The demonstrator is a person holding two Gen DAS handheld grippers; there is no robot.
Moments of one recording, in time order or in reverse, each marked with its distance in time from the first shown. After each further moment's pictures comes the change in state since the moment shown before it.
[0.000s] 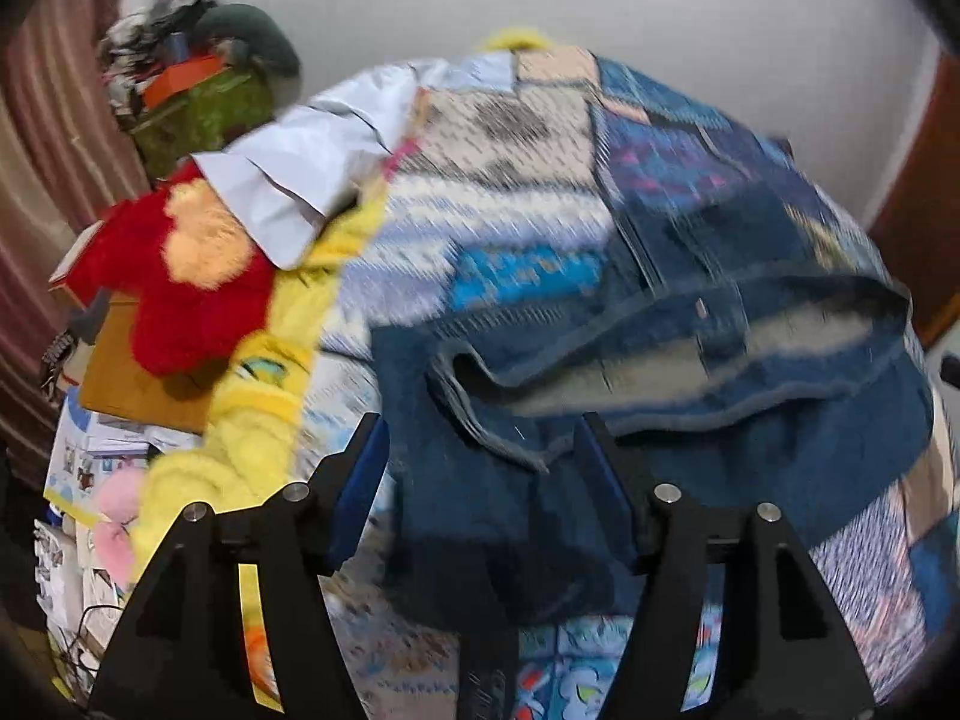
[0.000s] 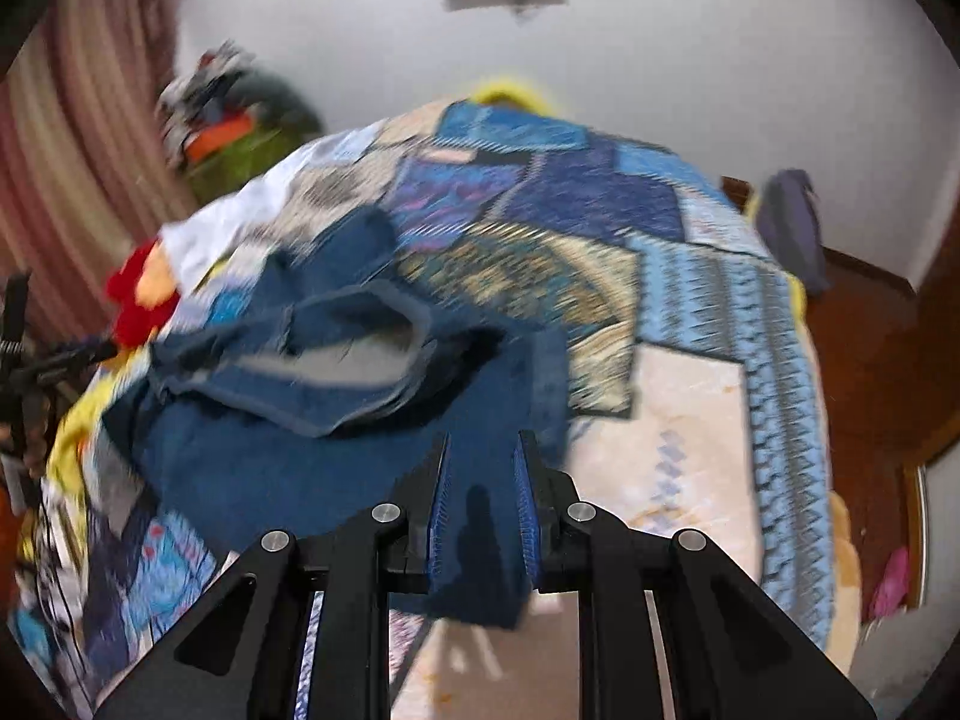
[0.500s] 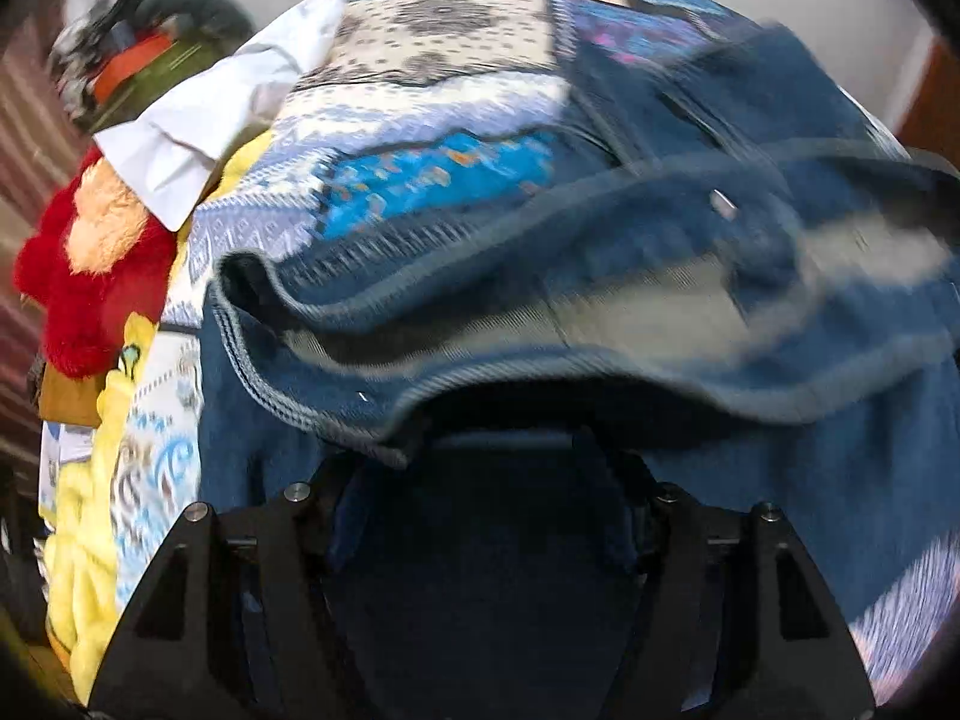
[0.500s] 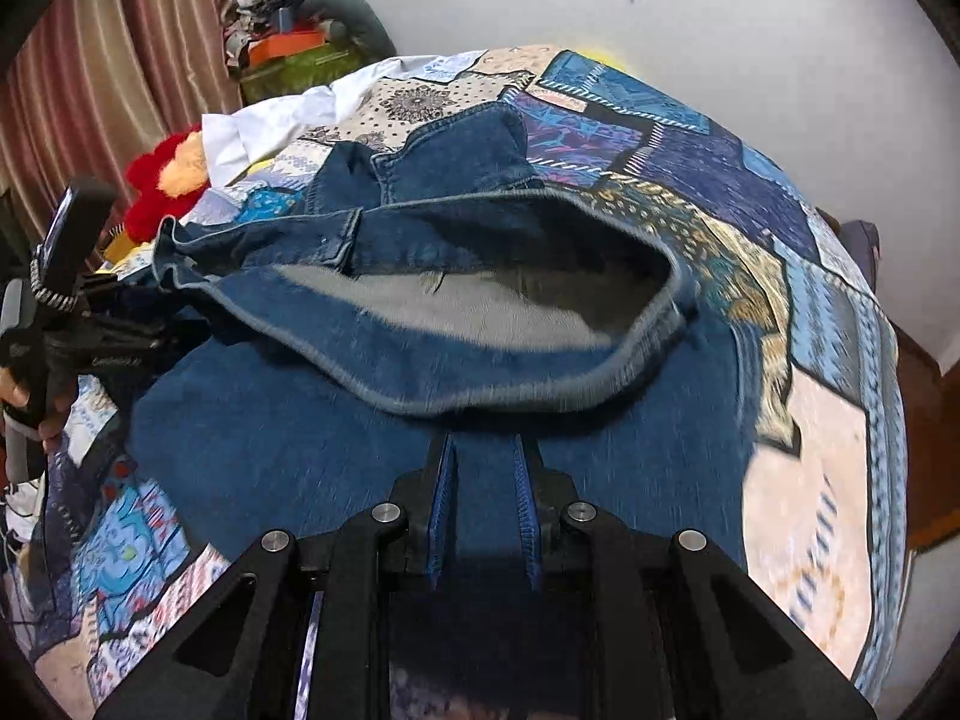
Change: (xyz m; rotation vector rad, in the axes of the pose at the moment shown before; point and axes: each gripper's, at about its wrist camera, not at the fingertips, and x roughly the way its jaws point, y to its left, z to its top) left arm 0.100 -0.053 0.006 0.050 0.145 0.054; right arm 0.084 0.059 0.006 -0.191 0.070 0.008
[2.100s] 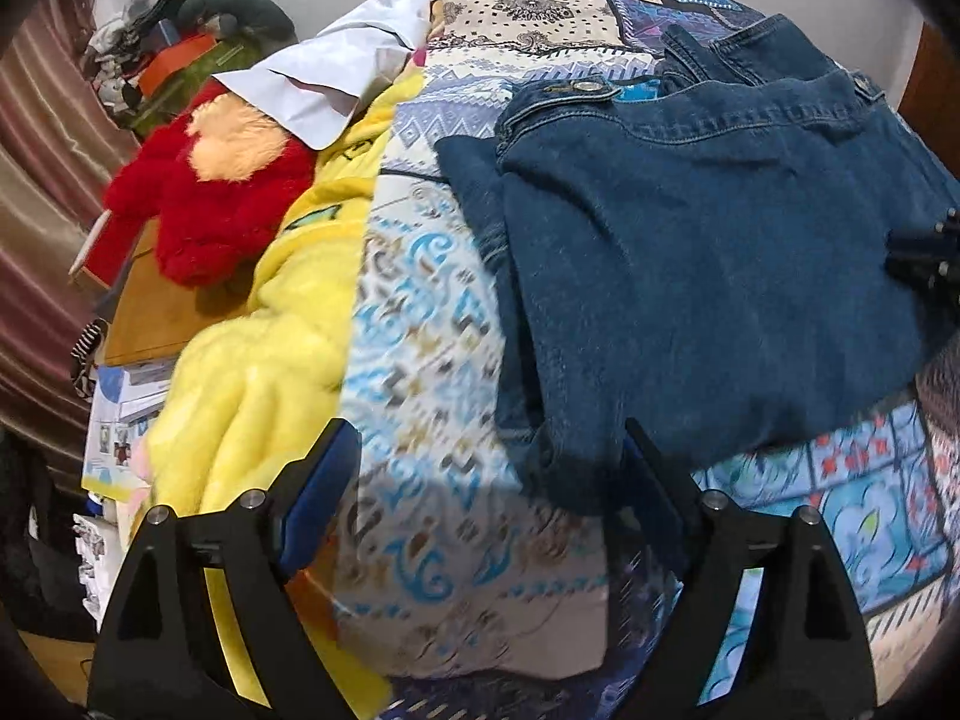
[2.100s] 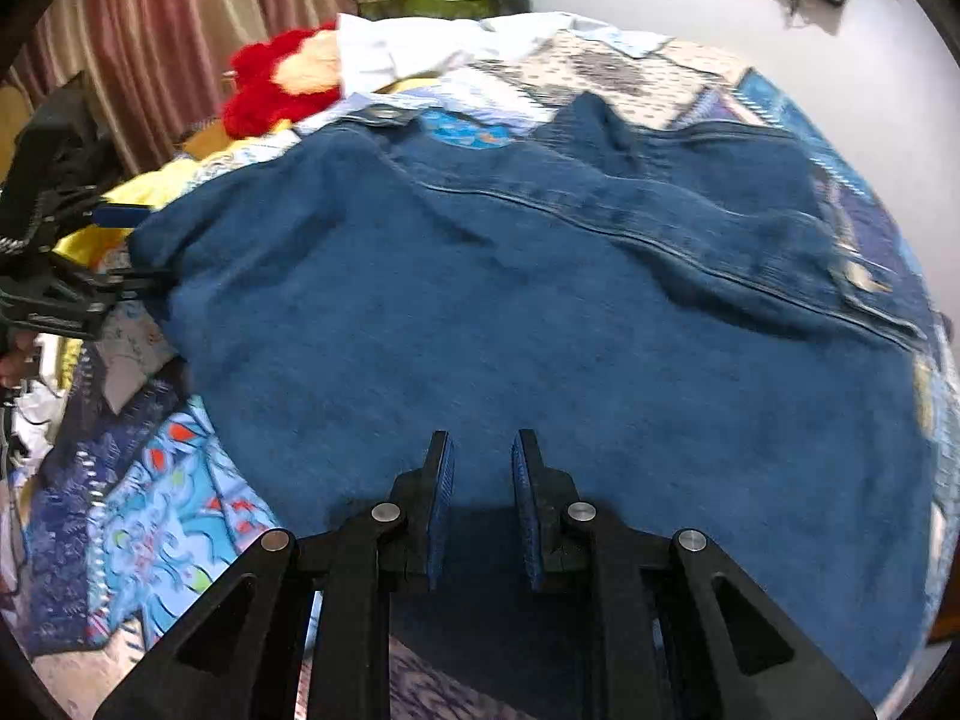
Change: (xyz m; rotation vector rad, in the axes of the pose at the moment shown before) left arm -0.064 0.098 -0.105 0.059 -0.022 0.066; right arm 0.034 0.119 -0.001 -0.224 0.102 0.079
